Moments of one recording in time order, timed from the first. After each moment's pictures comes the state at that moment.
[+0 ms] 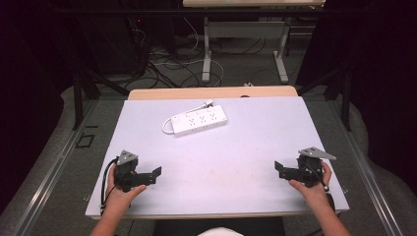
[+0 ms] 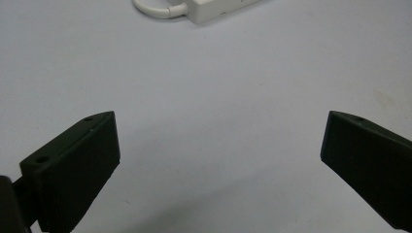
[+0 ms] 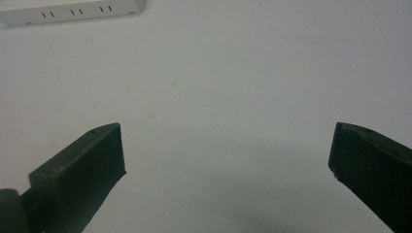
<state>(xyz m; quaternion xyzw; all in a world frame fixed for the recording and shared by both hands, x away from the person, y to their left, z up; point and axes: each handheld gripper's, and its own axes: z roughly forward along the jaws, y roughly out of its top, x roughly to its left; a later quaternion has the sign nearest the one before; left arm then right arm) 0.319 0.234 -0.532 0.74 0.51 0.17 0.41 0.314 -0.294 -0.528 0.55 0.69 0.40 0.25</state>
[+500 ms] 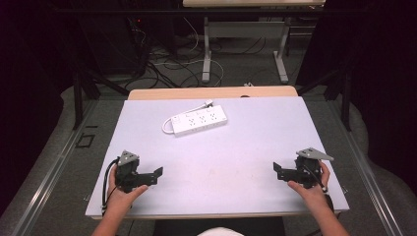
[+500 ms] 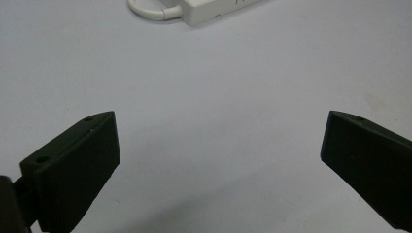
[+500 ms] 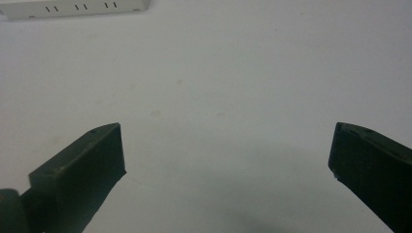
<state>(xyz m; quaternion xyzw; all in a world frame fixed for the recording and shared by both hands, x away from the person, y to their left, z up) 0.315 0.228 -0.528 0.74 0.51 0.17 0.41 0.312 -0.290 -0.528 0.54 0.70 0.40 0.25</state>
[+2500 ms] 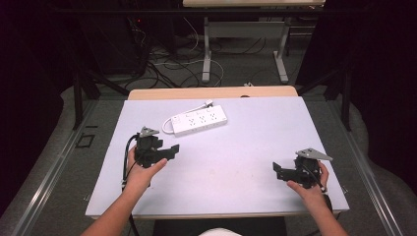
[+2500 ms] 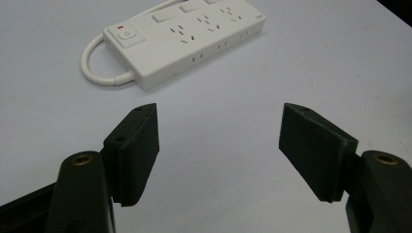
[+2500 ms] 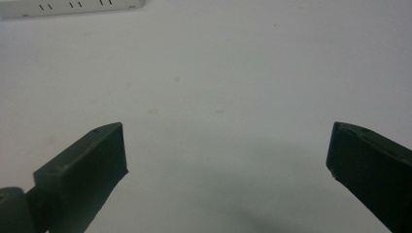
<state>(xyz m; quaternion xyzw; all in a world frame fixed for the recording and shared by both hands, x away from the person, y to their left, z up) 0.360 0.170 -0.473 0.75 0.51 0.15 0.40 0.314 -0.289 -0.532 0.55 0.69 0.39 0.25</state>
